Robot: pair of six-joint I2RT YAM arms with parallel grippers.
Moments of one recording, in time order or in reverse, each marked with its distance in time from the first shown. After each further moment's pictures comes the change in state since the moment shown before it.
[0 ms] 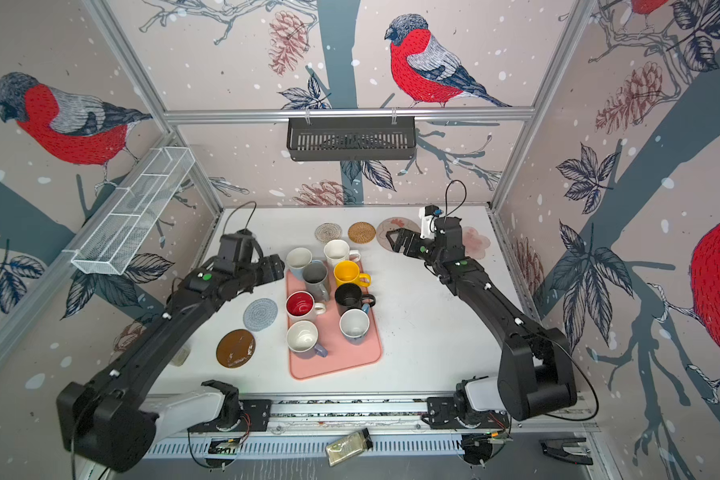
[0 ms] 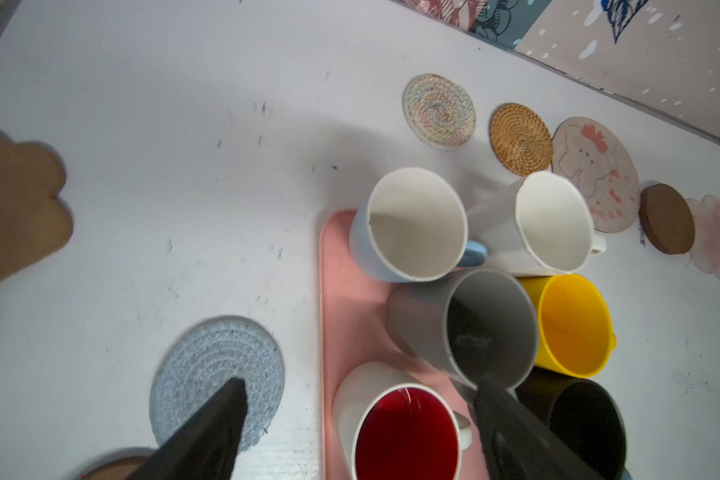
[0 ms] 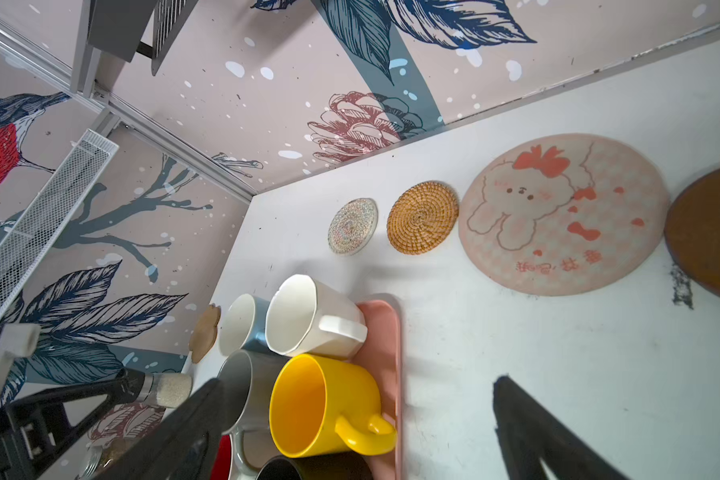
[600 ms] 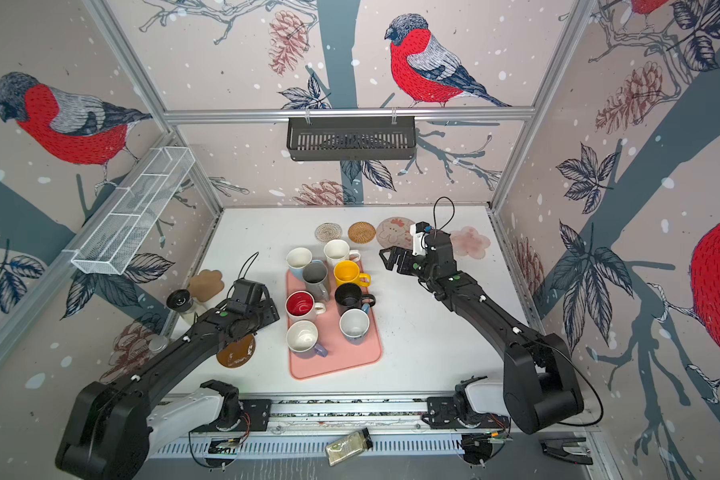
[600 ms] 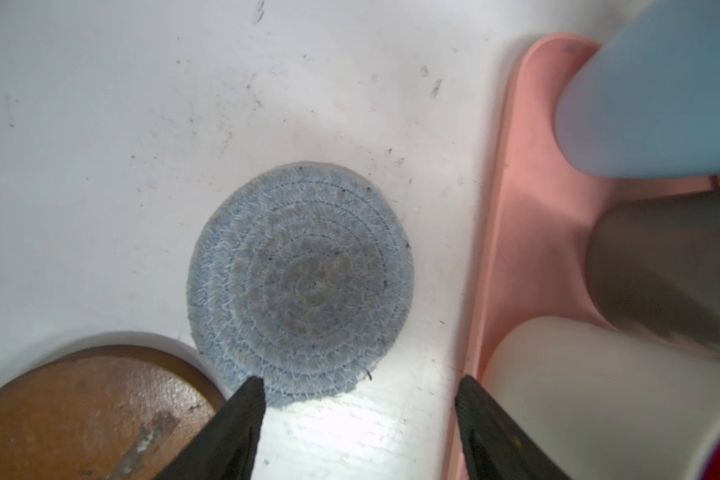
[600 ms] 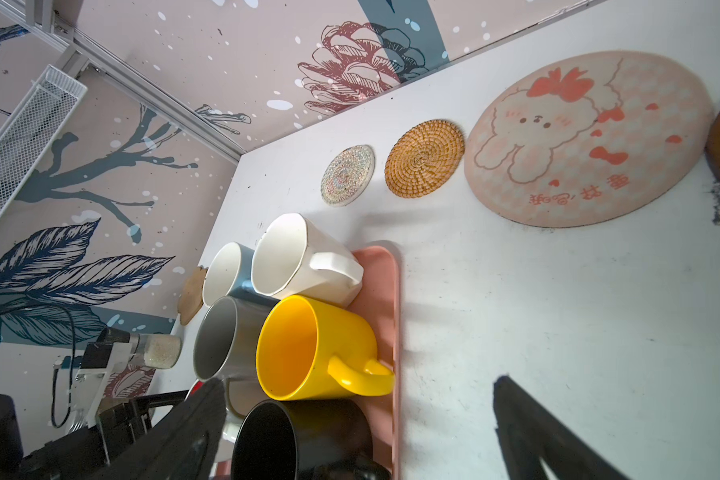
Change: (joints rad) left arm 0.000 -0.009 -0.415 0.195 -0.122 -0.179; right arm 0.080 -0.030 -0.121 0.037 0.046 0.002
